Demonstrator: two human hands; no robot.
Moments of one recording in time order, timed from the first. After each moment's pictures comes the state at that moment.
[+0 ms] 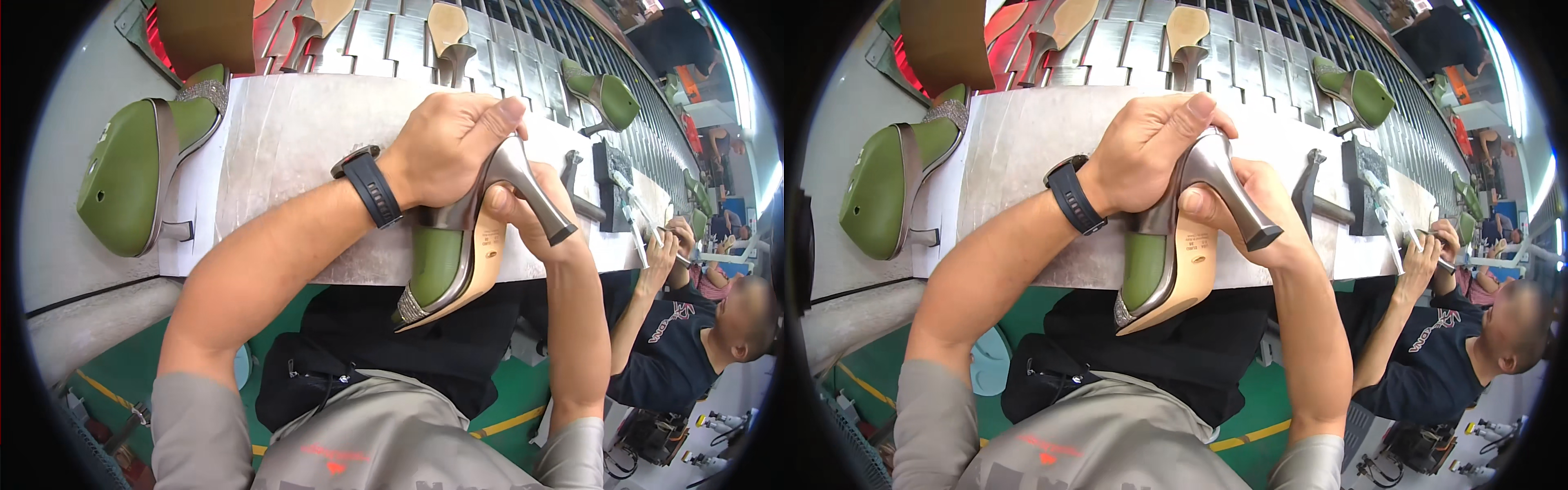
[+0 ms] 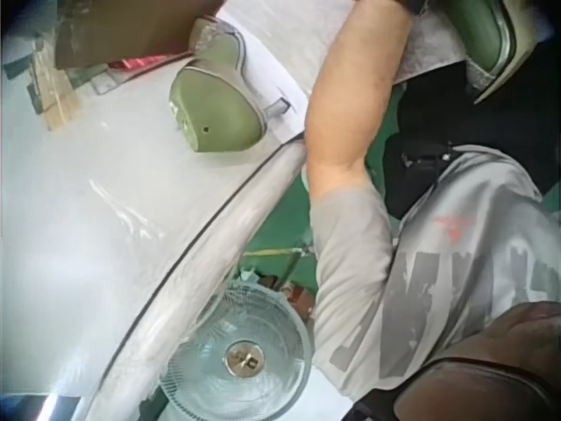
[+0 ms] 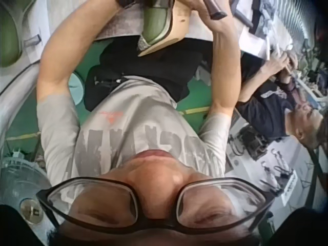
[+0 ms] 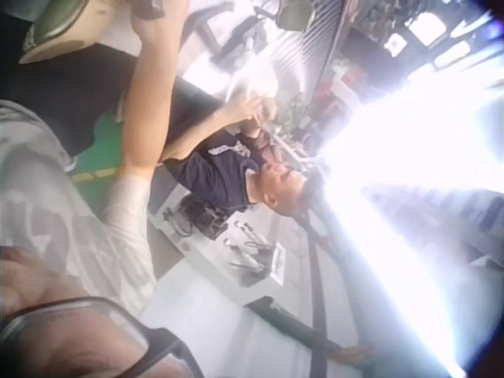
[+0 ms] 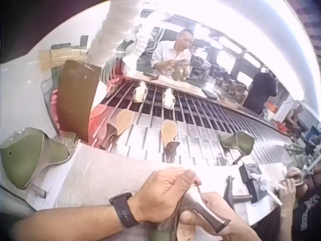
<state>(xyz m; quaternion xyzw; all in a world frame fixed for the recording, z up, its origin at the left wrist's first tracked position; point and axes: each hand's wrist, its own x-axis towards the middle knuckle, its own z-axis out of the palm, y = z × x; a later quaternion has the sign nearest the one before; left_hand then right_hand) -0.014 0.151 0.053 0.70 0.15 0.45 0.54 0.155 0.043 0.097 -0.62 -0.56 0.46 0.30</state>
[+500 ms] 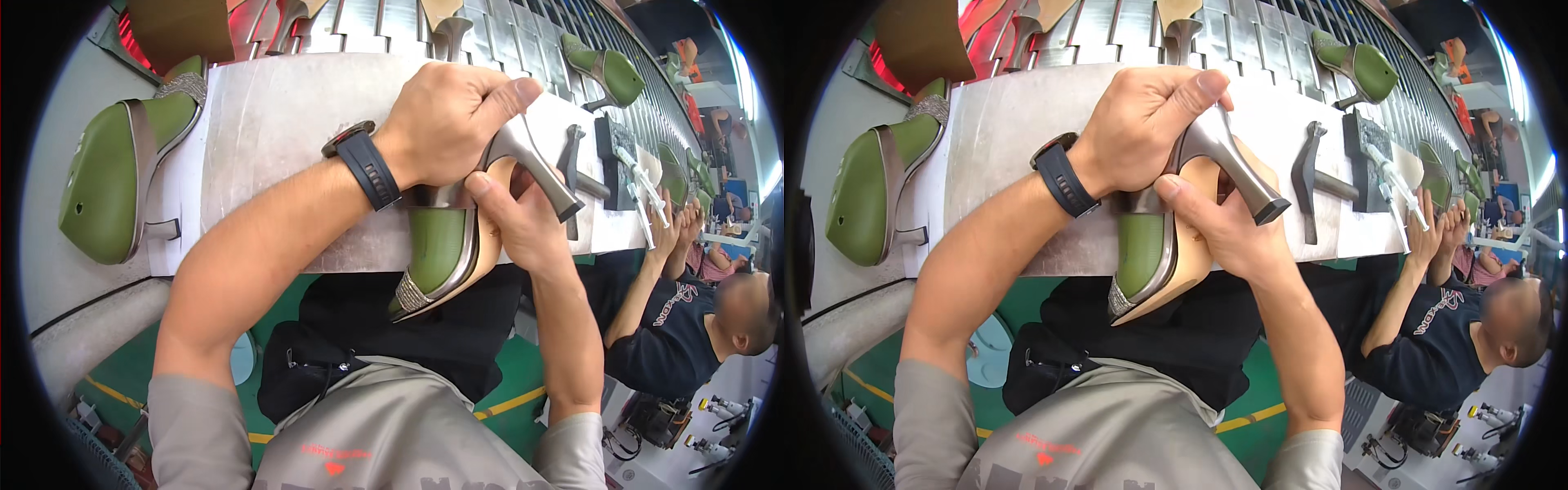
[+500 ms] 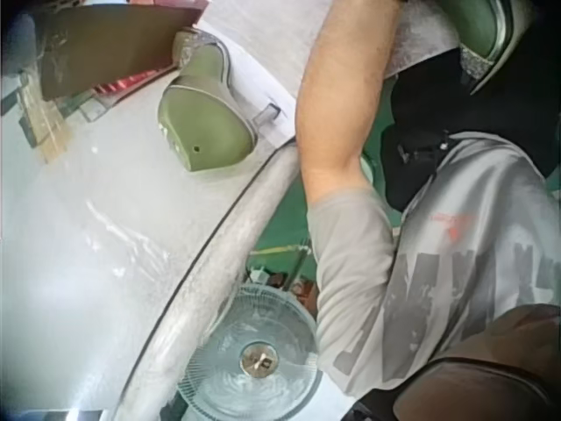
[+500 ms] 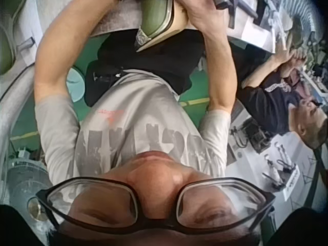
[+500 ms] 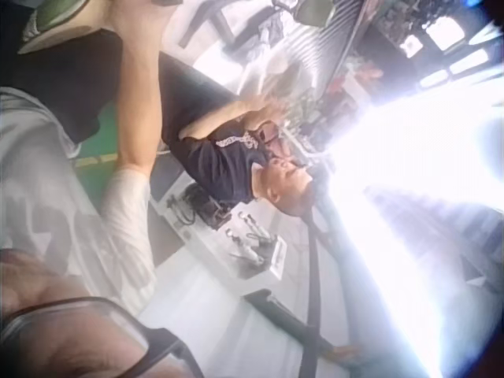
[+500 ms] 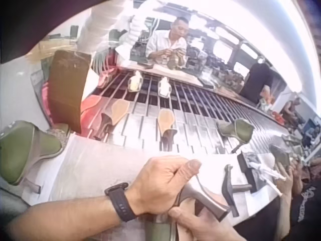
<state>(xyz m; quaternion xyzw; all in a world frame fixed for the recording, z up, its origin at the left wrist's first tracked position) -0.006 0.151 0.060 0.73 0.19 0.42 0.50 0.120 0.019 0.080 -0.60 -0.47 0.43 0.48</state>
